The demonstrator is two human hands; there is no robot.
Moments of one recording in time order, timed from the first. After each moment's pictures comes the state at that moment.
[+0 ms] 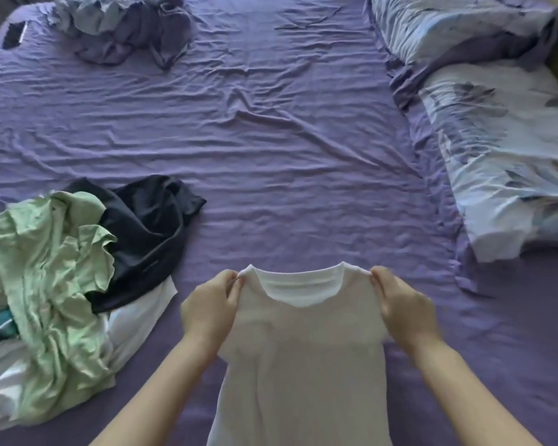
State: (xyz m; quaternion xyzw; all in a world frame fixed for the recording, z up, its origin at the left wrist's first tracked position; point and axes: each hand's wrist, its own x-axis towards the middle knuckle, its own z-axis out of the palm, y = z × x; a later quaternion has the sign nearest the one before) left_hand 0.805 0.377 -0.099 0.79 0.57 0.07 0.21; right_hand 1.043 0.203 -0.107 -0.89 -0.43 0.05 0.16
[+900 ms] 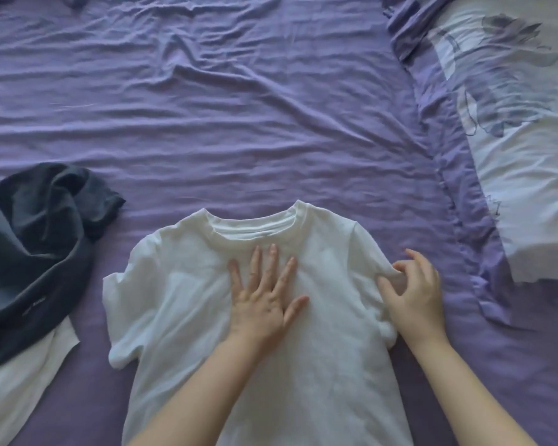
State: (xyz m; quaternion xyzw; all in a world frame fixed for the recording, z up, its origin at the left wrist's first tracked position) left_hand 0.960 0.377 -0.260 0.93 0.35 -0.12 0.09; right_hand 1.150 0.239 -0.244 -0.92 -0.27 0.12 0.28
